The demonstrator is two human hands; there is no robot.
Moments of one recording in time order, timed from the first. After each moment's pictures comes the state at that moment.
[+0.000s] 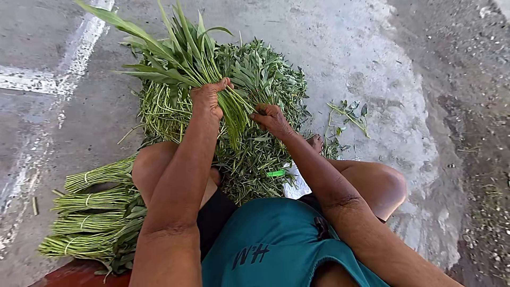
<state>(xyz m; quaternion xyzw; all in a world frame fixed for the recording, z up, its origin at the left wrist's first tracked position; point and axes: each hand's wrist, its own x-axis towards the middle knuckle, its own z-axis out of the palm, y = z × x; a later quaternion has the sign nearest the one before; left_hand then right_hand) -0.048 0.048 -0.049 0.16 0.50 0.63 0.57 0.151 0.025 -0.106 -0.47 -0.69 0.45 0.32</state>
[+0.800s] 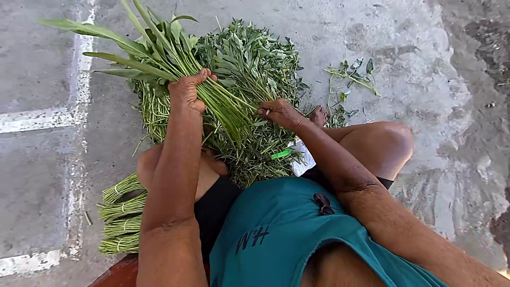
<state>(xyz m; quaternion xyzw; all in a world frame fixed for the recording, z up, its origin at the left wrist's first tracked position) -0.031 0.033 -0.022 0.23 0.52 0.58 0.58 0.220 -0.021 -0.111 -0.43 -0.77 0.38 0.27</state>
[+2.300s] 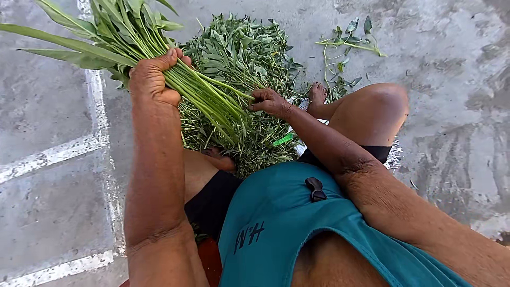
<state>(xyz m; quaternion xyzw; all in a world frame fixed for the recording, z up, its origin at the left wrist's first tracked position) -0.002 0.010 0.051 0.32 0.51 0.56 0.57 0.229 -0.039 -0.132 -0.43 -0.64 0.51 0.38</state>
